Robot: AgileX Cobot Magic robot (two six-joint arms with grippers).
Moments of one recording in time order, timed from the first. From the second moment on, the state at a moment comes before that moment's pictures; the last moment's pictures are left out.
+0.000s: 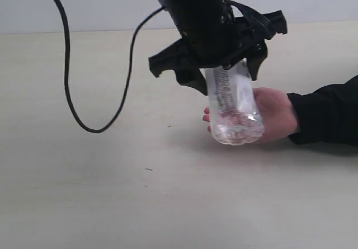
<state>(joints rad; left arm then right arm) -0.92 1.96 -1.77 -0.10 1.05 -0.91 0.28 0.00 -0.01 0.13 0.20 -0.20</state>
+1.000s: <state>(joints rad) -0.93 2.17 -1.77 -0.29 0.76 -0.77 0.28 0.00 -0.01 0.13 0.19 -0.20</state>
